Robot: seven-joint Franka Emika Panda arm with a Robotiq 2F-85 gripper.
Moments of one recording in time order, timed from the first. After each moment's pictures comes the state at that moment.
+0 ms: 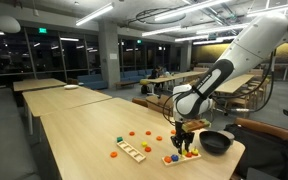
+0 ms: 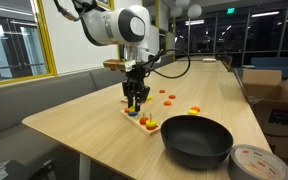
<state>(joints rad) 0.01 0.16 -0.03 -2.38 0.06 2.42 0.29</state>
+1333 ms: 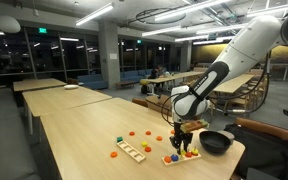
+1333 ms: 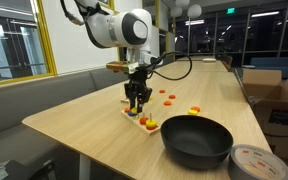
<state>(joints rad) 0.01 0.20 -0.03 -2.34 0.06 2.42 0.28</state>
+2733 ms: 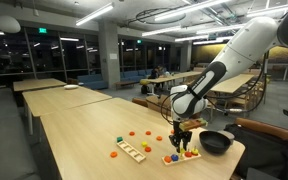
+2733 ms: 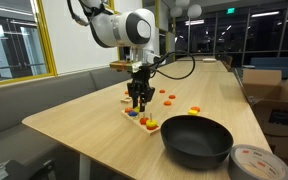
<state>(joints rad) 0.00 0.22 -0.04 -2.30 0.06 2.39 0.28</state>
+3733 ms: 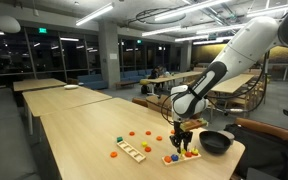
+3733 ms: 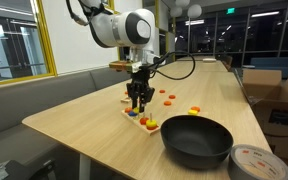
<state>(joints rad) 0.00 0.22 -0.04 -2.31 0.06 2.39 0.27</state>
